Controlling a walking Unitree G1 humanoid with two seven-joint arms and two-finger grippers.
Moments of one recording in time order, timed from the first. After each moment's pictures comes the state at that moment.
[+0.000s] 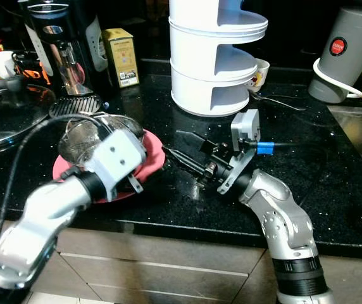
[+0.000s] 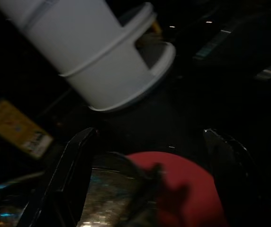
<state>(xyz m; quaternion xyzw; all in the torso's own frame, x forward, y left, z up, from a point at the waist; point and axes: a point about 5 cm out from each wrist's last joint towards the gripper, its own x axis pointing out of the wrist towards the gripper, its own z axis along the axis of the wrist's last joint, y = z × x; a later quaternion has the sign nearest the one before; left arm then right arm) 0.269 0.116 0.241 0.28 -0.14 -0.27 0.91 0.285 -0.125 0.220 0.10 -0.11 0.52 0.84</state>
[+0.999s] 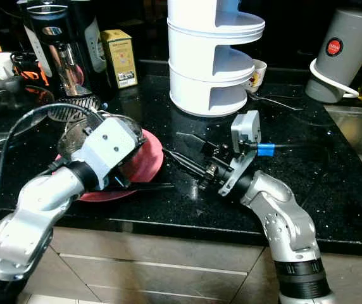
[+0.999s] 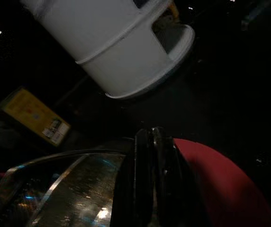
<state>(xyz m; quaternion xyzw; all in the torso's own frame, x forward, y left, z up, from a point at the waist) 0.275 0.123 0.237 0.30 -0.11 -0.24 0.92 0.283 -0.126 0.221 0.09 -0.11 0.52 0.84</state>
